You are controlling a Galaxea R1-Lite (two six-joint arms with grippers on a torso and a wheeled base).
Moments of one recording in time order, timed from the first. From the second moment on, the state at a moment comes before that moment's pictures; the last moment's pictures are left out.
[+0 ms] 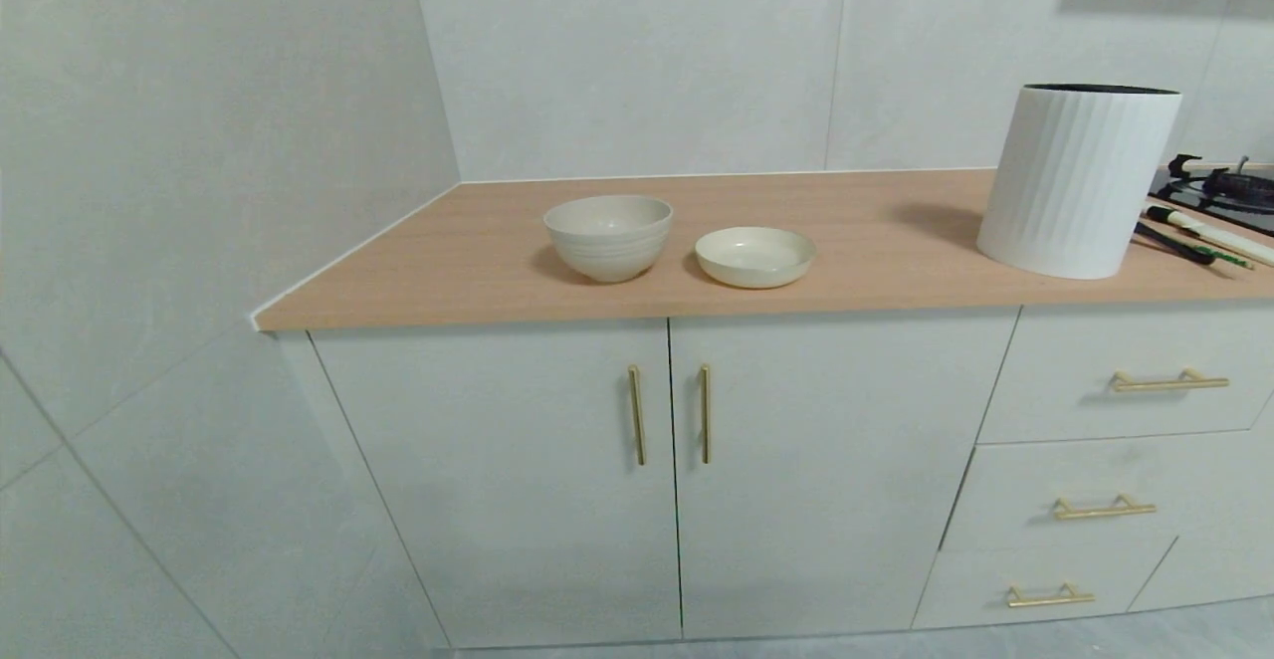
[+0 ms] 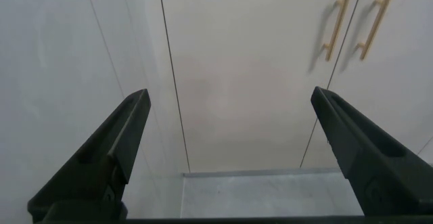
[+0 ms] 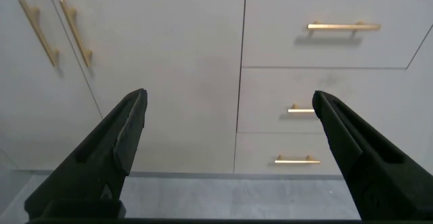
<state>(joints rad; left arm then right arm) 0.00 0.00 0.00 0.00 -0.01 0.00 0.00 0.00 0.00 0.00 0.04 -0.01</state>
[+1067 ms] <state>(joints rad) 0.00 0.00 0.00 0.00 -0.01 0.00 0.00 0.00 0.00 0.00 0.04 -0.01</state>
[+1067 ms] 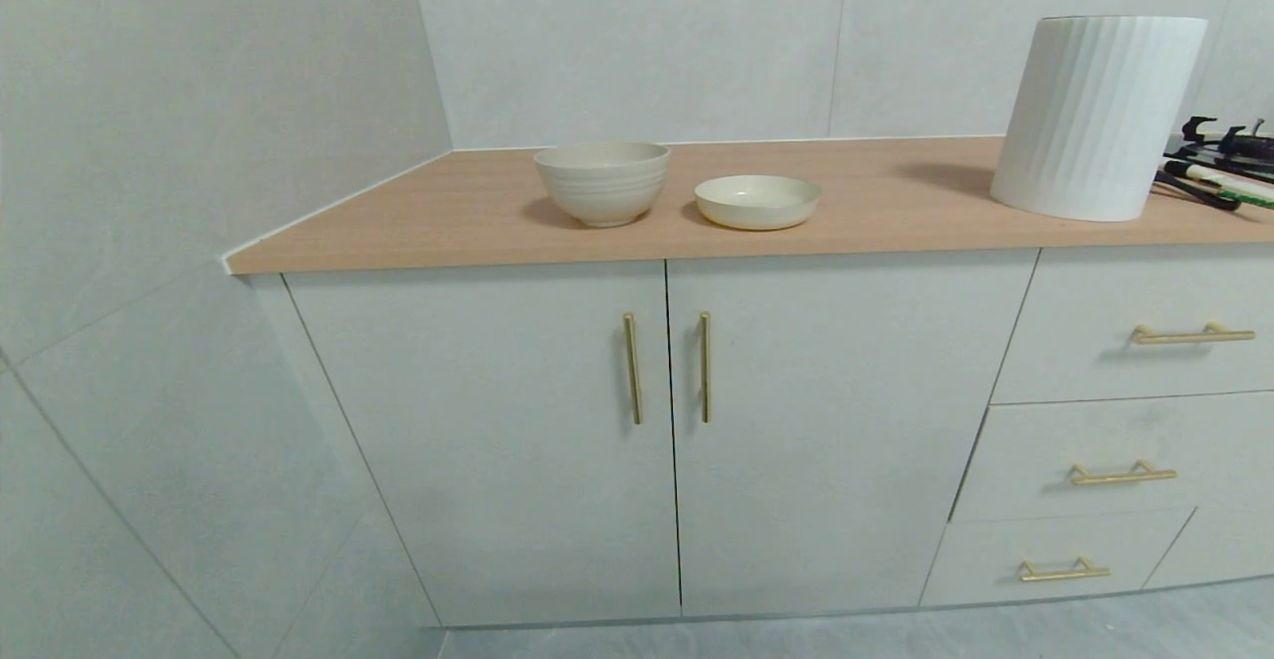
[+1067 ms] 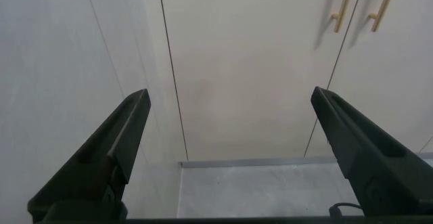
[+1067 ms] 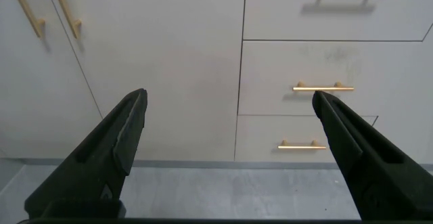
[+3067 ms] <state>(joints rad) 0.00 0.00 0.00 0.00 0.00 0.00 0.11 0.58 -0.31 0.01 0.38 0.02</state>
